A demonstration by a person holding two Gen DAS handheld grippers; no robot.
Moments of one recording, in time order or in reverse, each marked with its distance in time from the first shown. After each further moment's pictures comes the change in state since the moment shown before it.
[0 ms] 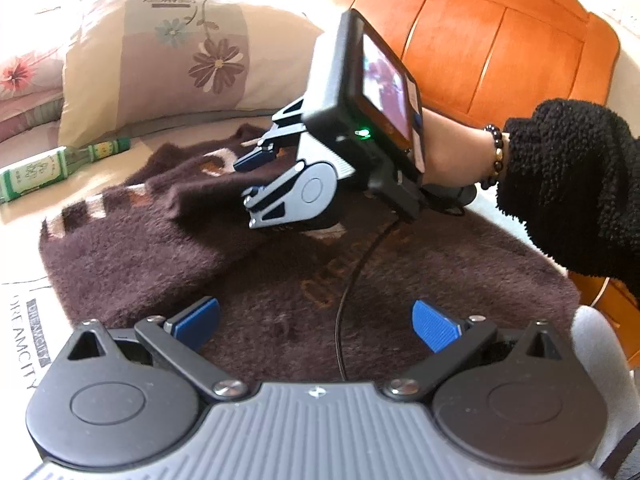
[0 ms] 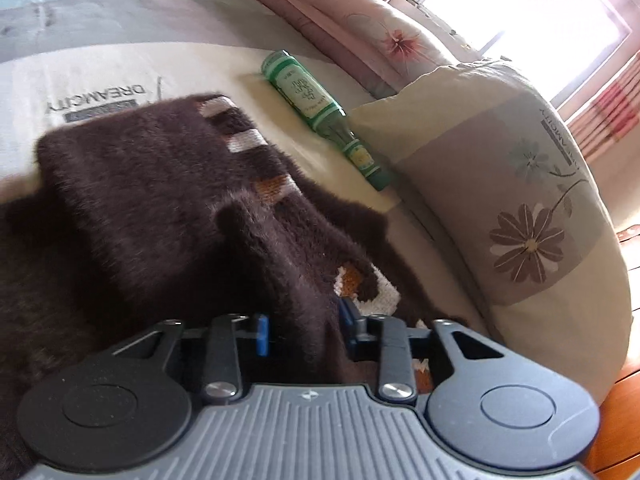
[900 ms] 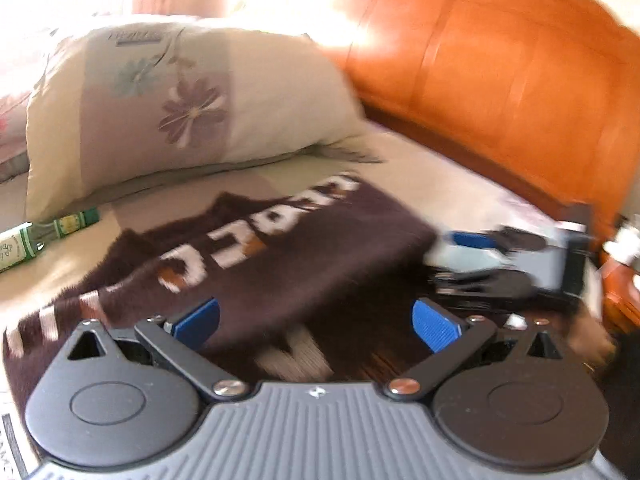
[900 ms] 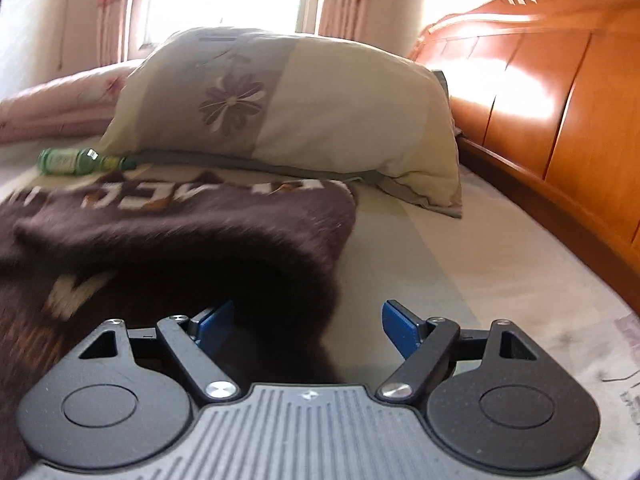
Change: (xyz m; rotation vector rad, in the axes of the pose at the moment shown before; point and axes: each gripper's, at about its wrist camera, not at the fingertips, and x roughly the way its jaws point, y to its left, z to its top) left arm 0.094 -0.028 0.109 -0.037 -0.017 0.116; right arm -0.084 -0.097 -0.231 0.824 -0.110 -0.296
